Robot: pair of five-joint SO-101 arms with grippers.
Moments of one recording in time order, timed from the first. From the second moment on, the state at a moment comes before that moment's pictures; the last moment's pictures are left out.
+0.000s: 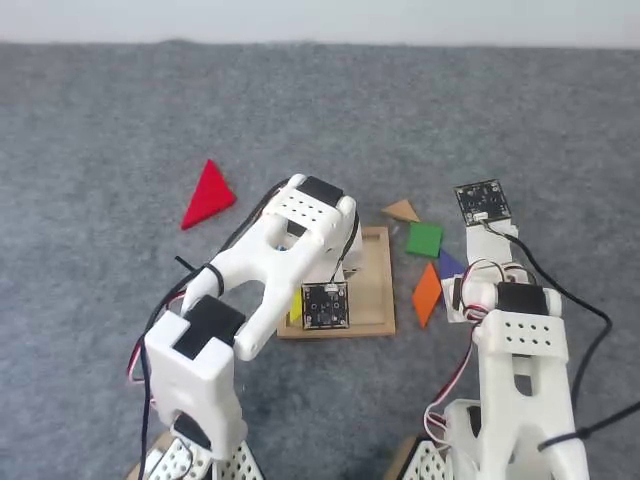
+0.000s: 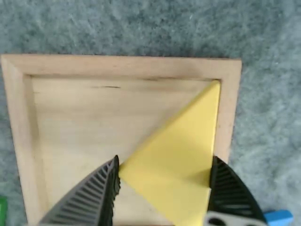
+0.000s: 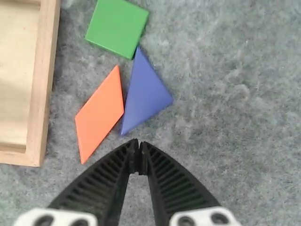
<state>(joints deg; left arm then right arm) 22.7 19.9 9.8 76.3 -141.9 1.2 -43.0 60.9 57.8 14.8</state>
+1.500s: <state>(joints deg) 22.7 19.9 9.8 77.3 -141.9 1.2 -43.0 60.9 57.8 14.8</state>
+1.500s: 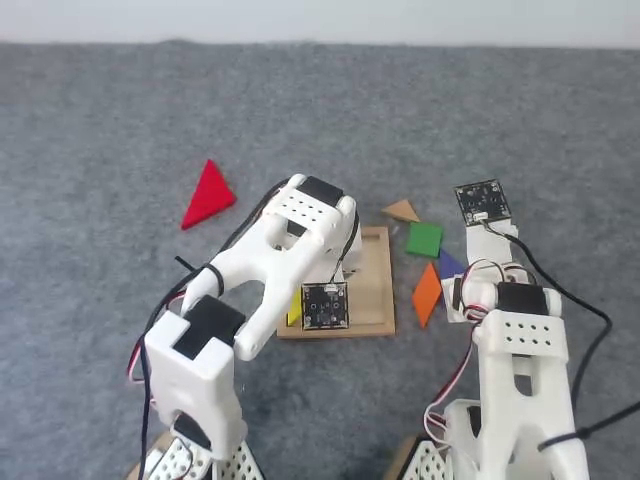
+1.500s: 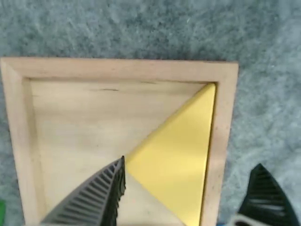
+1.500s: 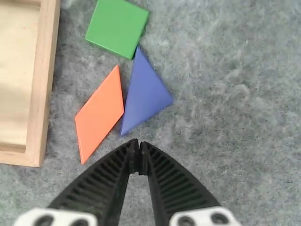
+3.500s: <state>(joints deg) -7.6 -2.4 28.5 40.0 -83.6 1.2 -43.0 62.5 54.6 14.8</state>
